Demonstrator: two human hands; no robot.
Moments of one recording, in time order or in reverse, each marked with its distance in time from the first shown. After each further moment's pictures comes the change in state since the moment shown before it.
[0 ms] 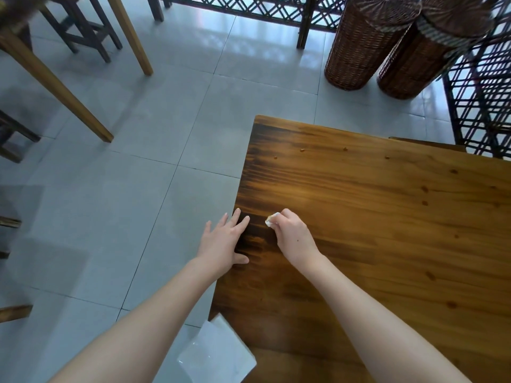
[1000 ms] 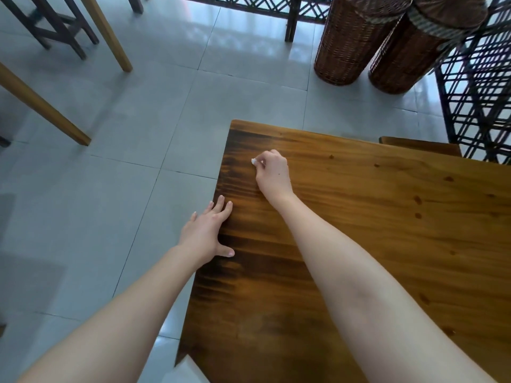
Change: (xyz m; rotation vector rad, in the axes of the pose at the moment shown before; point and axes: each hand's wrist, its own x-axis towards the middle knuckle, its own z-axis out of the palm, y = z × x) left_hand 0.064 0.011 -0.038 -0.112 -0.012 -0.044; right_hand 0.167 0.033 -0.014 0.253 0.252 0.220
